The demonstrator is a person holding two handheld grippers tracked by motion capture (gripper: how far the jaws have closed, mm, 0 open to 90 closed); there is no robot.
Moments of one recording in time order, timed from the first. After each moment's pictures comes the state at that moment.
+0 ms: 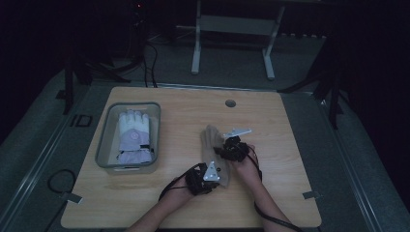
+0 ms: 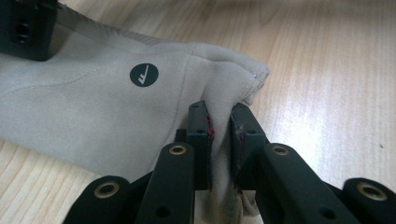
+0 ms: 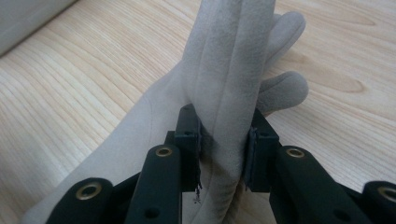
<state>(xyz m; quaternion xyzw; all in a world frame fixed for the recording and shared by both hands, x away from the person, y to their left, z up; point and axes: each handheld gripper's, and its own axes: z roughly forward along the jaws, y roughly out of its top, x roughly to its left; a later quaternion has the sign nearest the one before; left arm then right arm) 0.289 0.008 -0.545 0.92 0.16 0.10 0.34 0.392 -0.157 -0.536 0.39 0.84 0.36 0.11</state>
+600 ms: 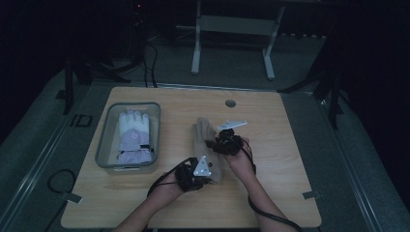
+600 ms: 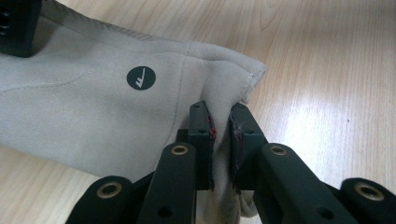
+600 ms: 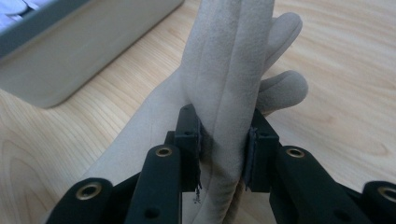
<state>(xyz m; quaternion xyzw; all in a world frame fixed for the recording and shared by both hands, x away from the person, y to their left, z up) 0.285 0.038 -0.508 0.92 0.16 0.11 0.34 0.393 -0.129 -0.500 0.37 0.84 0.40 0.10</state>
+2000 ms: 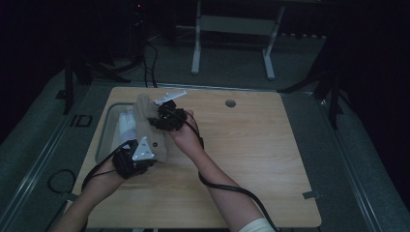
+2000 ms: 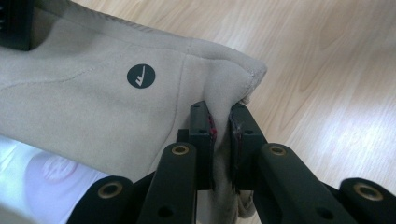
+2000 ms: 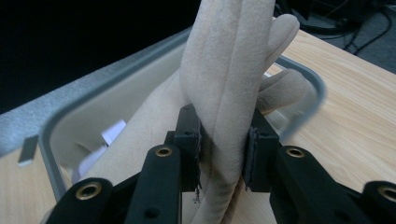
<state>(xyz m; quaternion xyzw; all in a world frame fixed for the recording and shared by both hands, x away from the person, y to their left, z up) 0.274 0.183 -0.436 0.91 0.24 0.20 0.27 0.417 0.044 -0.425 0.28 0.85 0.44 0.07</state>
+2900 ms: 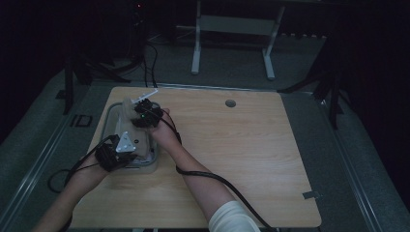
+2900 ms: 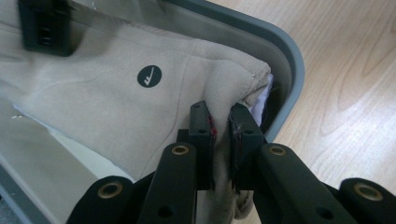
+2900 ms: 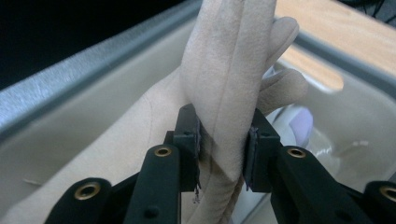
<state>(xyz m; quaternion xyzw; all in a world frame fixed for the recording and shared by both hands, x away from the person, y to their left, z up) 0.297 0.231 -0.461 0.91 0.29 0.21 0.23 0.454 0.120 -0.468 0.28 0.87 0.39 0.06</state>
